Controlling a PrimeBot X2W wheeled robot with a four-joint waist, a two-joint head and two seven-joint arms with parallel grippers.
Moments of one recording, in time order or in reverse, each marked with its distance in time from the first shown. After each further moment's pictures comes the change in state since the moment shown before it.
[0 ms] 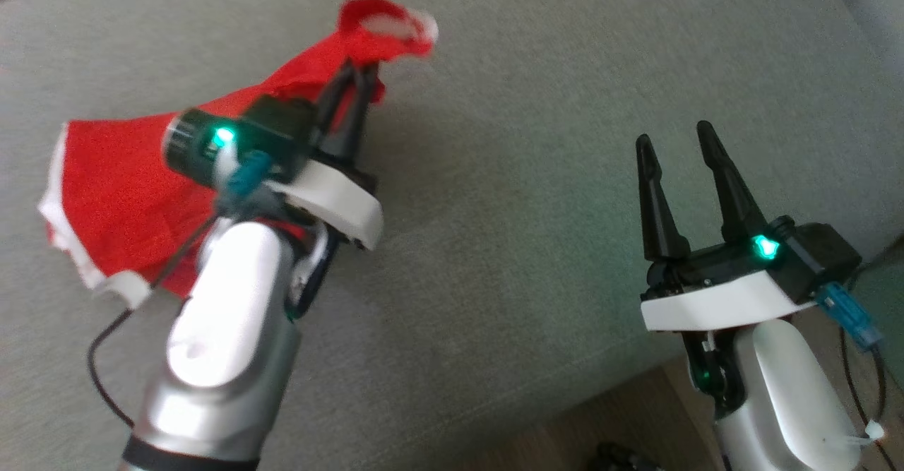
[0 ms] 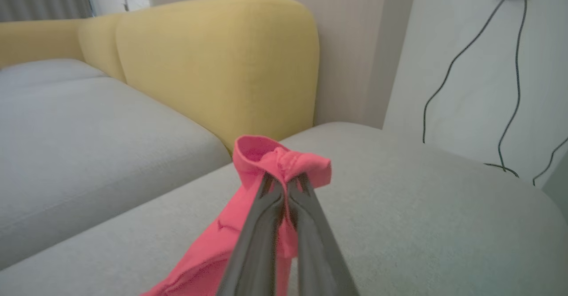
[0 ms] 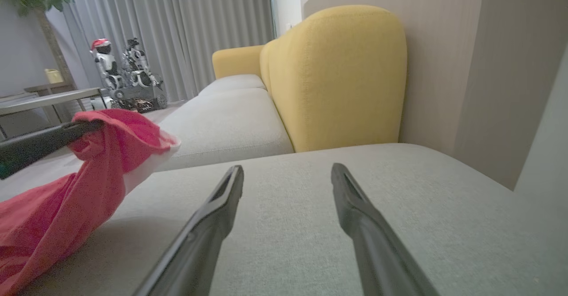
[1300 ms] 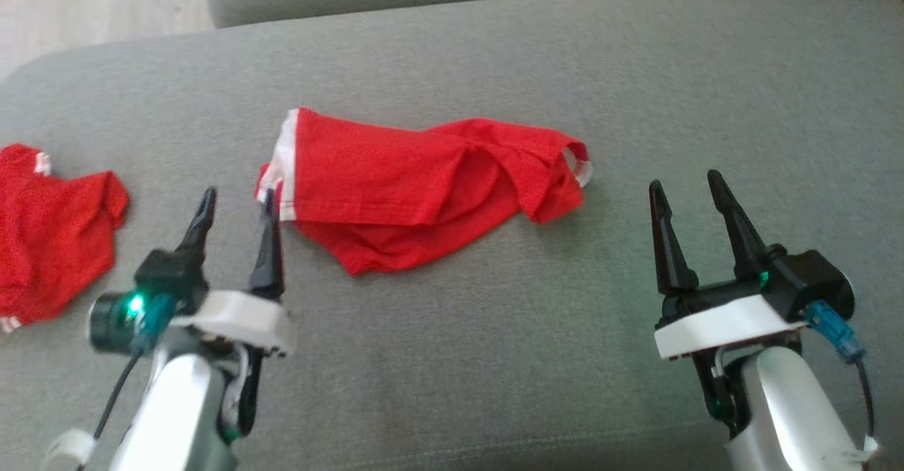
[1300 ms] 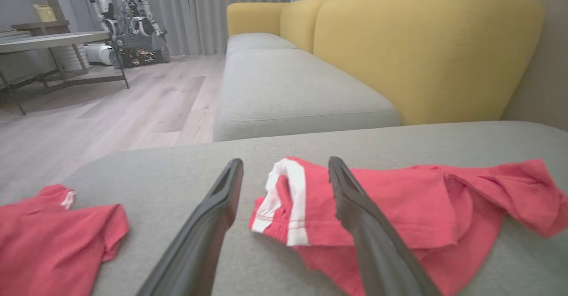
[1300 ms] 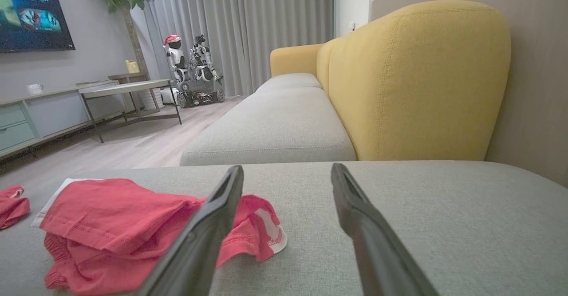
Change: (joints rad) left arm 0.287 0.108 0.063 0.052 -0.159 0.212 -0.154; right arm 0.040 0.005 -0.068 0.113 -0.074 0.000 0.016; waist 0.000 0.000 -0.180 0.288
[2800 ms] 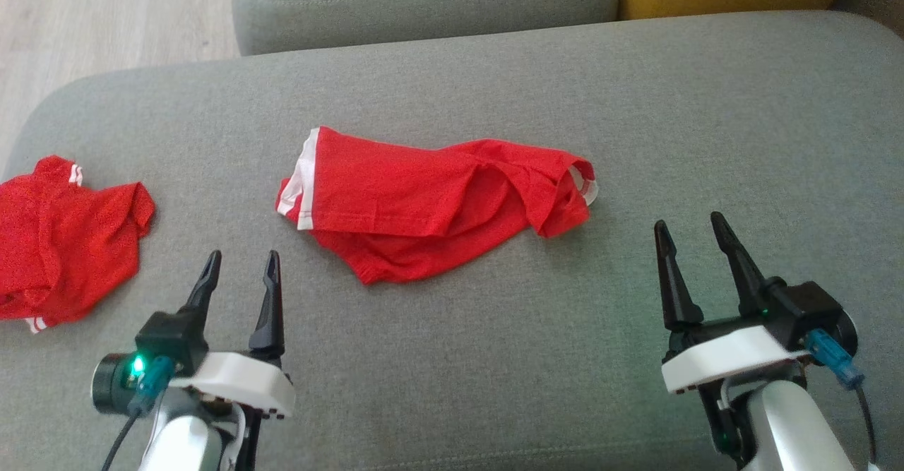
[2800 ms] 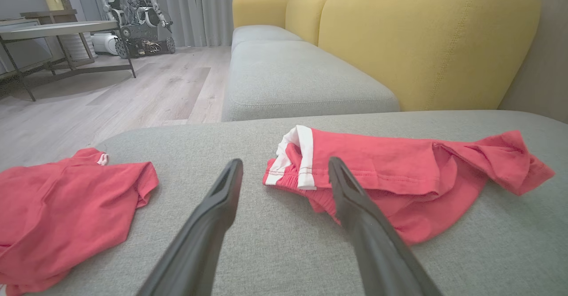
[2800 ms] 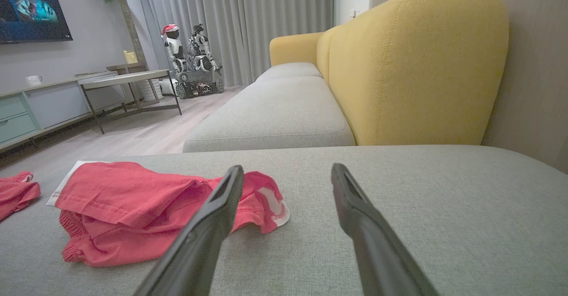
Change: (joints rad) left arm 0.175 0.013 0.032 -0.072 0.000 -0.018 -0.001; right arm 0.083 0.001 -0.024 0.006 -0.007 0.000 0.026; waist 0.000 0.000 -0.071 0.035
